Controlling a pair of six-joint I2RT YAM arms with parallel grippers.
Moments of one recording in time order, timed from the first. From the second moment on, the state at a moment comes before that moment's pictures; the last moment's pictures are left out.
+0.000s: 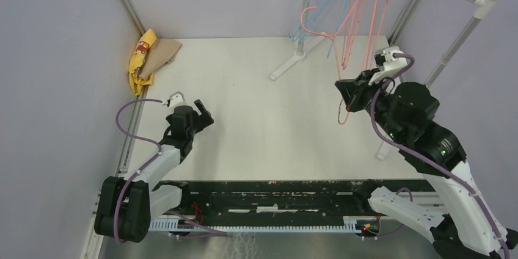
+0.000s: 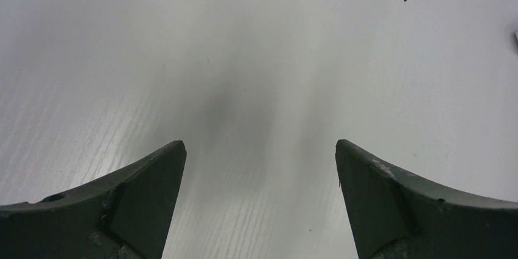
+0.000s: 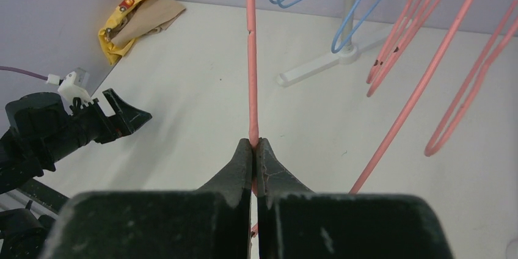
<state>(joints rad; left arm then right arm) -0.17 1.08 0.38 0.13 -0.27 -0.55 0.65 0.85 1.37 -0.68 0.23 0.25</state>
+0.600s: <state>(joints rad) -0.17 1.09 0.38 0.14 -0.25 -0.55 0.65 0.72 1.38 -0.84 0.37 0.24</state>
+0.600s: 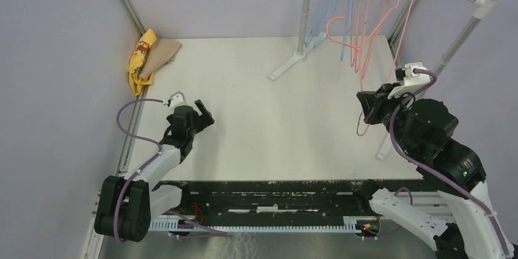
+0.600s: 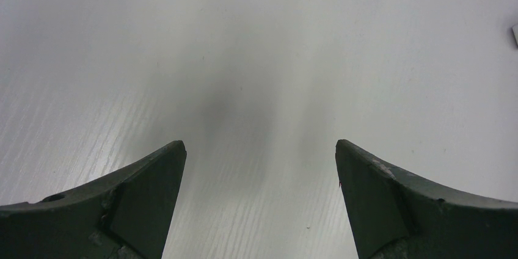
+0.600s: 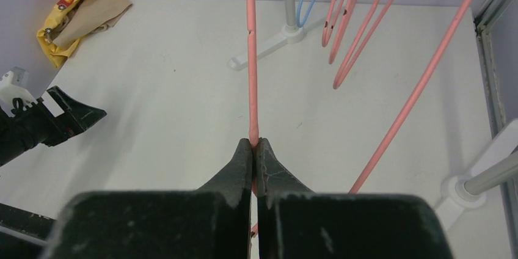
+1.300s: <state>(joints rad) -0.17 1.09 0.38 0.14 -0.25 -0.55 0.65 0.80 1.34 -0.80 0.39 0.25</state>
